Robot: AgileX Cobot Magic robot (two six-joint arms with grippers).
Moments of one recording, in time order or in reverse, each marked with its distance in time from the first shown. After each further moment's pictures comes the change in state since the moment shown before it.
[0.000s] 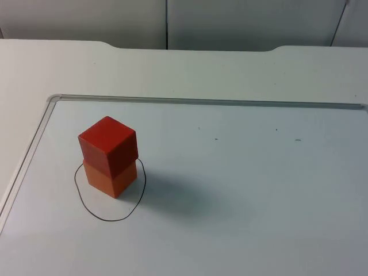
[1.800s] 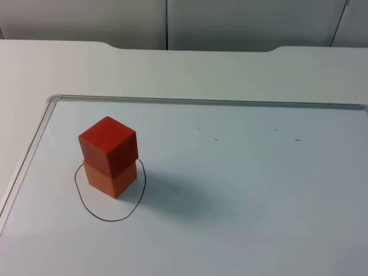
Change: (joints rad) right arm 0.000 -1.281 1.355 -0.110 -0.220 0.361; left arm 0.000 -1.355 0.667 0.386 0.459 -0.516
